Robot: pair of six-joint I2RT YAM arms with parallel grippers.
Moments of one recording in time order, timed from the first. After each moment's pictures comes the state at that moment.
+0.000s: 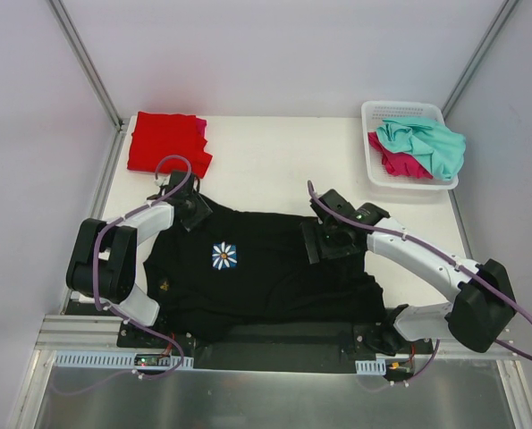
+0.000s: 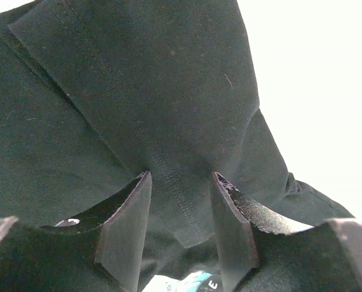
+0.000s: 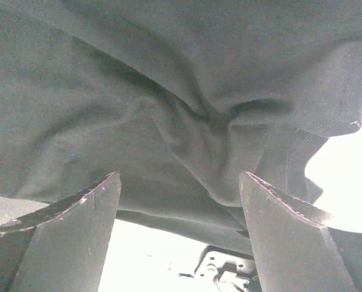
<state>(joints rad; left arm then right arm) -0.21 1.57 0.82 -0.26 -0.03 -0.86 0.76 1.32 1.00 -0.89 0.08 0.44</state>
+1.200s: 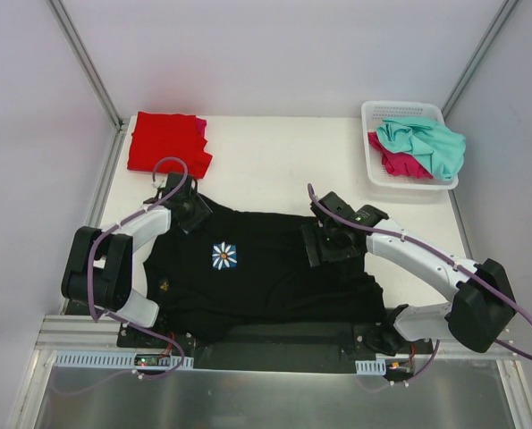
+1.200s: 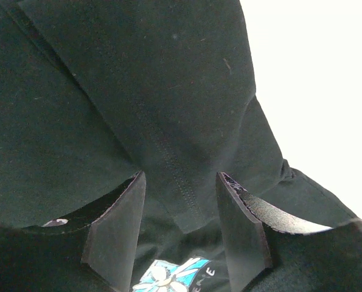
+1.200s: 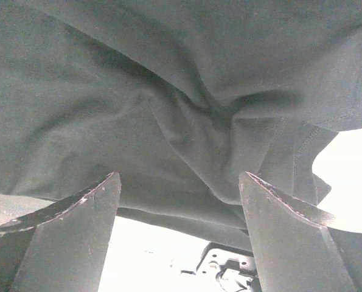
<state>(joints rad) -0.21 1.51 0.79 -0.26 -0.02 -0.88 0.76 1.32 0.97 -0.88 0.07 0.45</state>
